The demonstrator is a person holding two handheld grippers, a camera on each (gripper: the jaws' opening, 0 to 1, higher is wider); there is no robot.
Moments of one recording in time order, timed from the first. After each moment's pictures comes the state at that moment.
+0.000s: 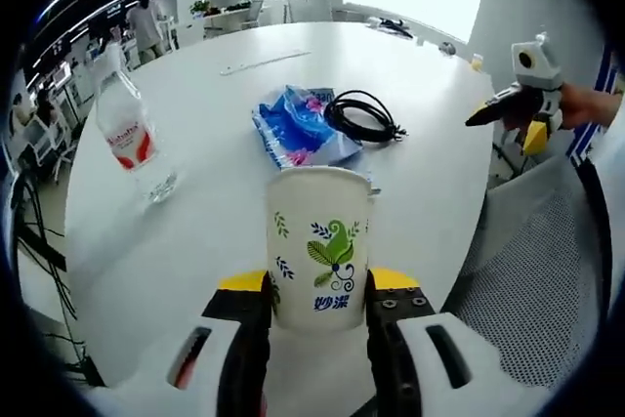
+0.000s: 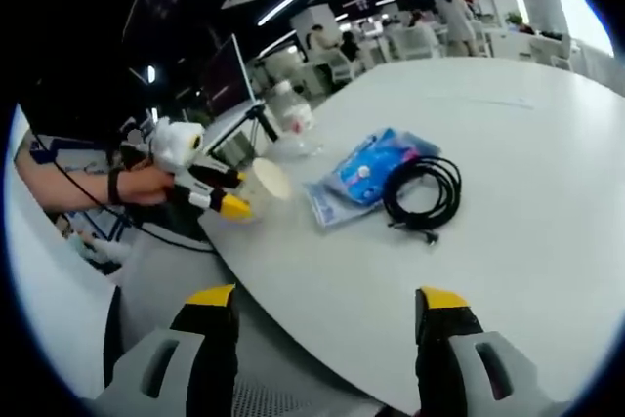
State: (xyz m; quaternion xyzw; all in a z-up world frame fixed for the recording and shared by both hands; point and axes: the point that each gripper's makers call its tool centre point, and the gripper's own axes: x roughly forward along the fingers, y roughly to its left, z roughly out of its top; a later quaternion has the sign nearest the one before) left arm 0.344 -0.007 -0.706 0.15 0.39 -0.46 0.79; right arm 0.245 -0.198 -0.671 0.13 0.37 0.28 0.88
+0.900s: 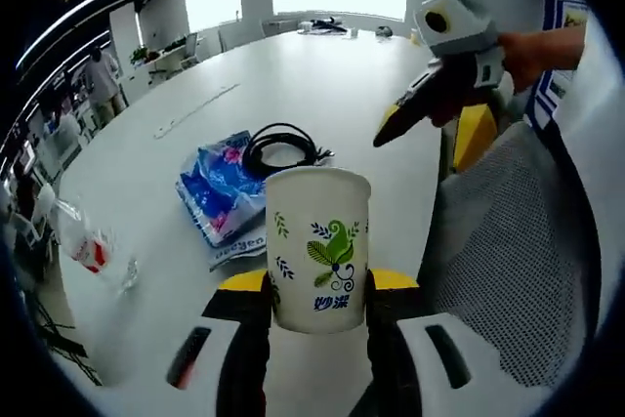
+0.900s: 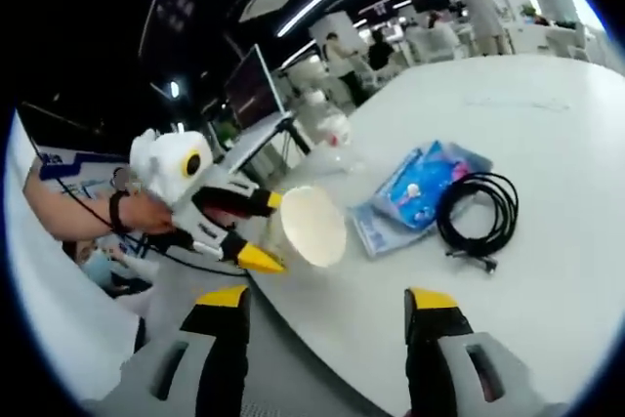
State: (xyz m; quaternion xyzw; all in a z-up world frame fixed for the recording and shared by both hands) left arm 0.294 -0.077 -0.686 0.28 0.31 -0.56 0.71; right arm 0.266 -0.152 -0.654 0.19 0.34 0.33 0.86
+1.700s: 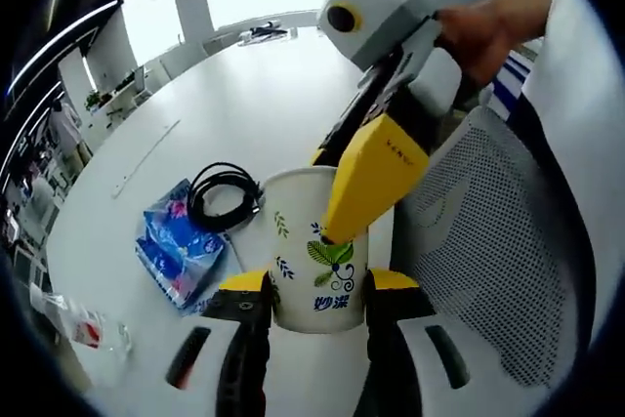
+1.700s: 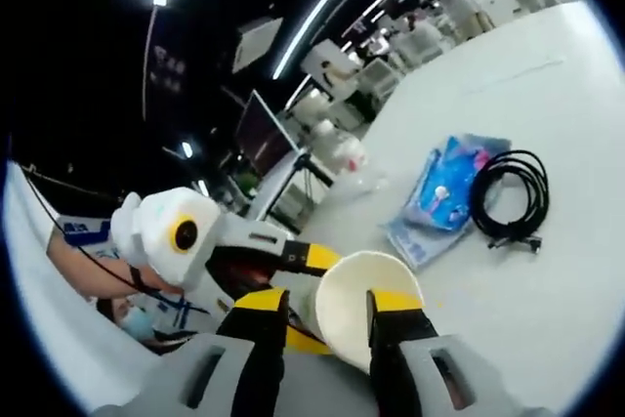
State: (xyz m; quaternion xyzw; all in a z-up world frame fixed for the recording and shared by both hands) left arm 0.259 -0.127 -0.675 0.31 0.27 -0.62 0.66; right arm 0.266 -0.133 -0.636 0.31 0.31 0.34 0.83
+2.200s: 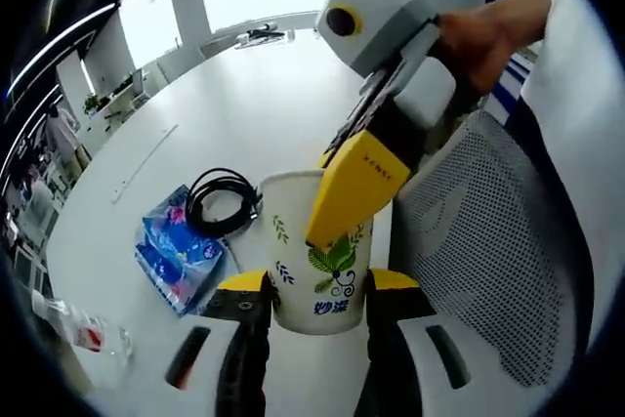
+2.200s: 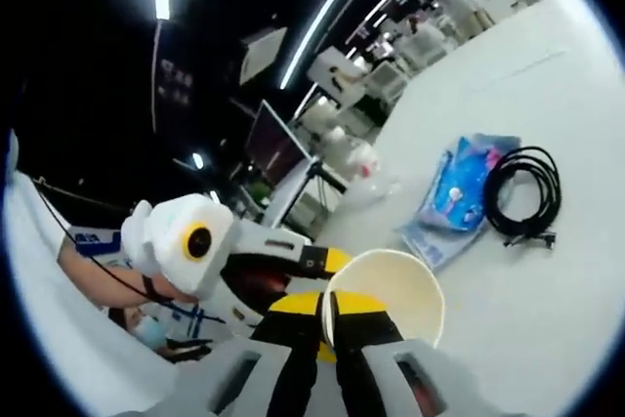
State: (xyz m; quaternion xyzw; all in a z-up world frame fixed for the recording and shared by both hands) left arm 0.257 -0.129 -0.673 0.31 0.27 -0.62 0.66; right arm 0.264 -0.124 -0.625 0.33 0.29 0.35 0.82
